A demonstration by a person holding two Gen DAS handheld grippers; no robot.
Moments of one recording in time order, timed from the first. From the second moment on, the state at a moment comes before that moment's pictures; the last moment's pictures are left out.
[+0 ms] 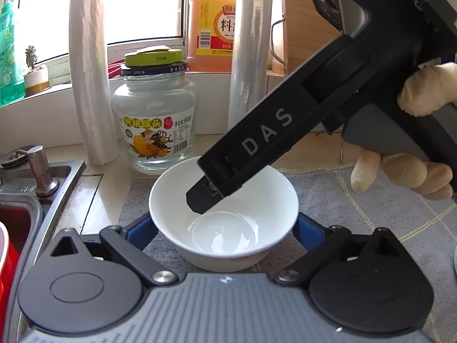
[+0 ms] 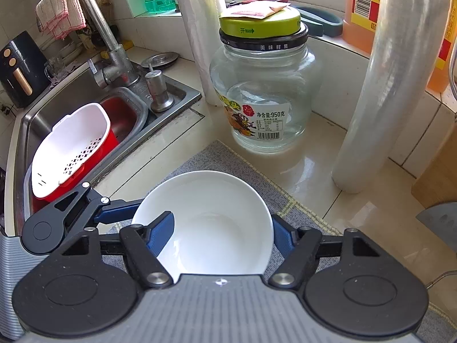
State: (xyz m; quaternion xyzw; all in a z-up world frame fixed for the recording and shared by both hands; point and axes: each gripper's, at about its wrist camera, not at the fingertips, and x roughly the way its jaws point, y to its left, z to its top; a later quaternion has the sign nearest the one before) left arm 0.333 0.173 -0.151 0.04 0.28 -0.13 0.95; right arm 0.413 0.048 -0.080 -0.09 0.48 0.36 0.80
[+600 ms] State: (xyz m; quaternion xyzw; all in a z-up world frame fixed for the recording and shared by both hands) left arm 0.315 0.168 -0.135 0.05 0.29 -0.14 0.95; right arm 0.399 0.041 -0.066 -0.09 0.48 0.36 0.79
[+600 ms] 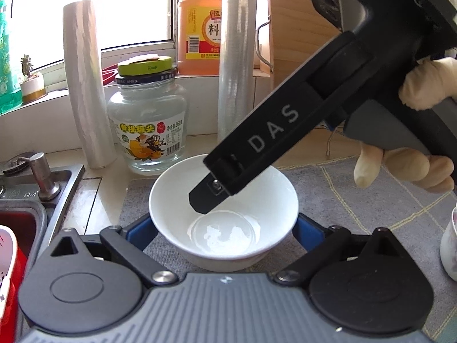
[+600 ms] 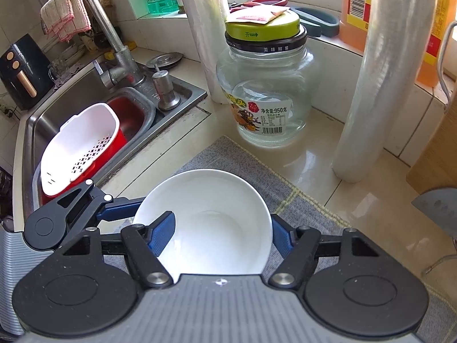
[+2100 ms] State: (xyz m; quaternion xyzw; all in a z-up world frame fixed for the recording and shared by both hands) left arm 0.213 0.024 -0.075 0.12 0.28 -0.34 0.89; right arm 0.239 -0.148 0.004 -0.01 0.46 0.22 0.86
